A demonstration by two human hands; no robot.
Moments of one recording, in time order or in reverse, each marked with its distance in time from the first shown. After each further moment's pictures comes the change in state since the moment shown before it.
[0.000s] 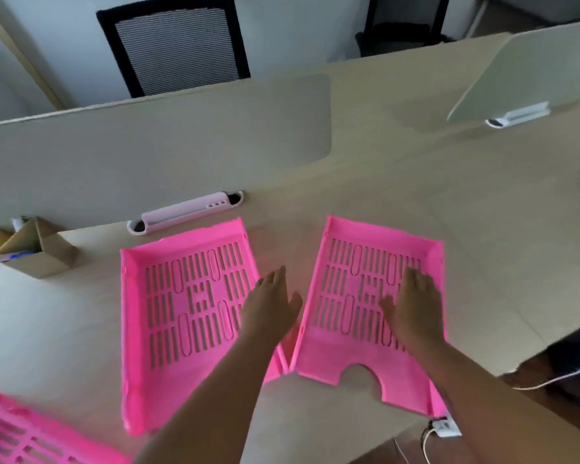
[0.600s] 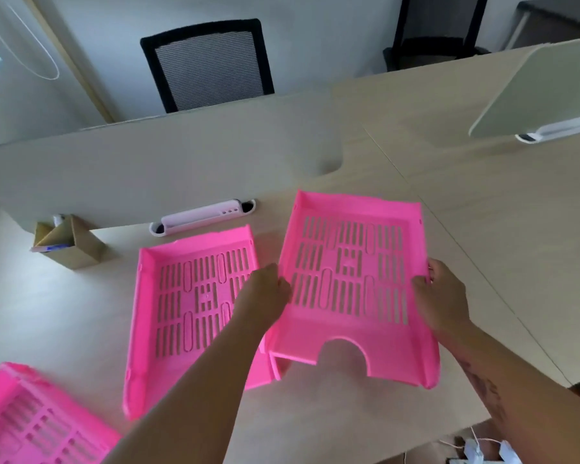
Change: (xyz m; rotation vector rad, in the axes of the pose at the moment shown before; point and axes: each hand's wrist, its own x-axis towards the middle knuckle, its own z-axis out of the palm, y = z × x) left_hand 0.007 0.037 -0.028 -0.127 0.045 -0.112; right_hand 0.031 0.020 -0.072 0.655 -0.055 0.097
